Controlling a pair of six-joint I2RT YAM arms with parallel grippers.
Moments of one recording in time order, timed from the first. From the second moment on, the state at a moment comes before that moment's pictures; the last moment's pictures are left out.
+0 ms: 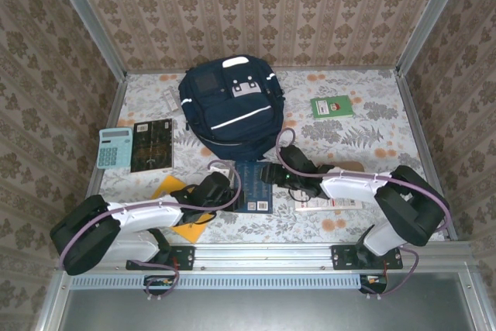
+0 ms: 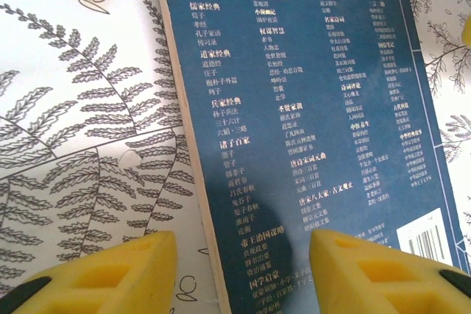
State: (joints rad) left arm -0.96 1.22 0.35 0.01 -0.05 -0.75; right arm 0.75 1.50 0.64 0.00 -0.02 0.87
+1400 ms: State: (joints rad) left arm -0.97 1.30 0.36 0.07 -0.05 -0.77; right arm 0.70 1.47 0.51 0.32 -0.29 0.96
